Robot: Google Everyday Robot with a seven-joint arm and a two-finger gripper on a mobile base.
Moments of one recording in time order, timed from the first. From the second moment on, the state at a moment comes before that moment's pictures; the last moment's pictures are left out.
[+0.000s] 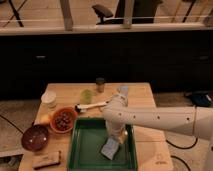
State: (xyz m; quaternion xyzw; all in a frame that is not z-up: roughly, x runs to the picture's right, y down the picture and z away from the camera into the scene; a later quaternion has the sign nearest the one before) arm 0.055 0.261 0.767 -0.34 -0.14 -0.37 0.85
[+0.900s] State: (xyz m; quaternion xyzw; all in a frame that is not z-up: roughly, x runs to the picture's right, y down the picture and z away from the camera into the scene) arm 0.027 0.233 0.805 -0.30 -0.18 -0.37 0.86
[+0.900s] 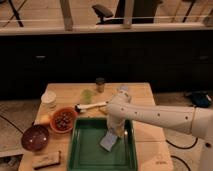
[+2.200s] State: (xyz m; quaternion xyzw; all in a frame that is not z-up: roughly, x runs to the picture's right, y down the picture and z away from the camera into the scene) arm 0.054 0.237 0.786 -0.28 -0.20 -0.39 0.85
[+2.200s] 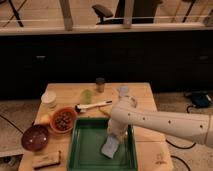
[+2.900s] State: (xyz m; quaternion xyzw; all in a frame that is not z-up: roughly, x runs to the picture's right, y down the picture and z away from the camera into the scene) arm -0.034 0.248 0.771 -0.24 -0.28 -0.45 0.81
